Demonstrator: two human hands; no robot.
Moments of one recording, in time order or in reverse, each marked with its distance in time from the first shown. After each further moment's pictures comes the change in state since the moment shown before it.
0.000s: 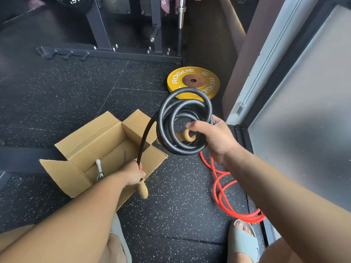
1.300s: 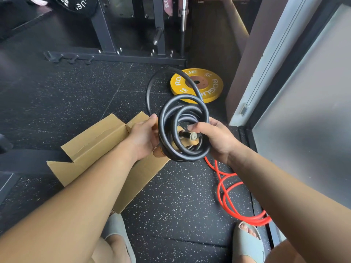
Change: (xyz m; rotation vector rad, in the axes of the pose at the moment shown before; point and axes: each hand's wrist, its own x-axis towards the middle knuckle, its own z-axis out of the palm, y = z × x) left_hand -0.040 0.111 -0.076 -1.280 -0.079 0.146; right_hand 0.010 0.004 -0.005 0.053 -0.143 0.156
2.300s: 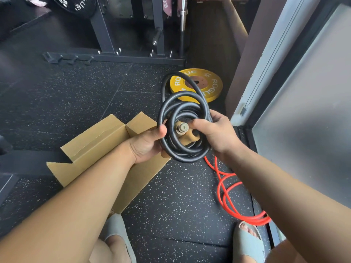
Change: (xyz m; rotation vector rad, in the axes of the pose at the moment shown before) left_hand -0.028 0.000 0.000 0.313 -0.709 0.128; right_hand -0.003 -0.006 0.008 -0.154 0.247 -0.169
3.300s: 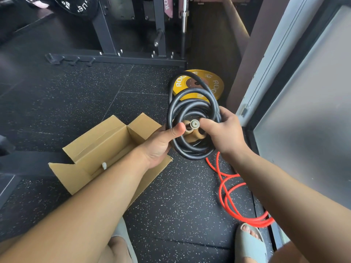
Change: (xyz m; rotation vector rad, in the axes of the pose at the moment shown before) left_hand 0.009 -0.002 0.023 -0.131 0.146 0.115; right_hand -0.003 -0.005 -0.007 -0.262 0.156 -0.136
